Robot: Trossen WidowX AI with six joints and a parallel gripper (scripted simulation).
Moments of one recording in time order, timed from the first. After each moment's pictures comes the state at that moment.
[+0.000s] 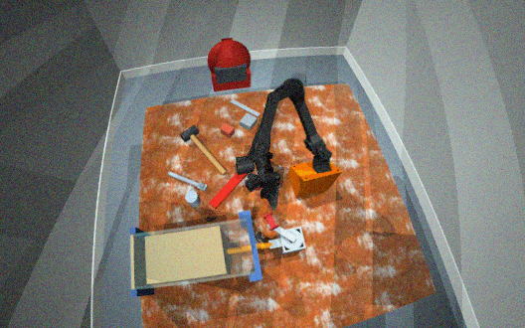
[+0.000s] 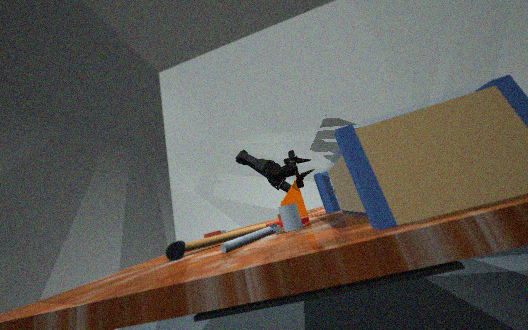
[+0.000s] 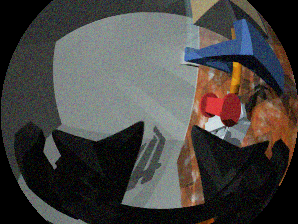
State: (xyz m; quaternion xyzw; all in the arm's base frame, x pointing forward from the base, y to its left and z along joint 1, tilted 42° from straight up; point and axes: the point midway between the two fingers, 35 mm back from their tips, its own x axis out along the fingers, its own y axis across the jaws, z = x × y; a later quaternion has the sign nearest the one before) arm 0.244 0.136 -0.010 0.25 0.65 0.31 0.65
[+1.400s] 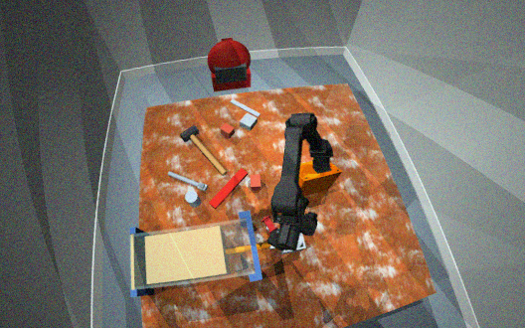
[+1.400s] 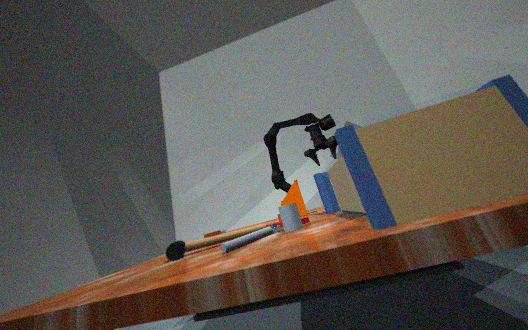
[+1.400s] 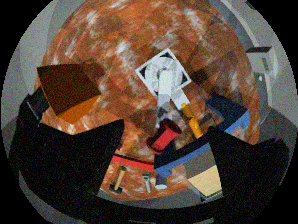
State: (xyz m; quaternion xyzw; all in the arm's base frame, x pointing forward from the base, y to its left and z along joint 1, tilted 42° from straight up) arm 0.219 0.240 -0.058 -0.73 0.44 0.52 0.00
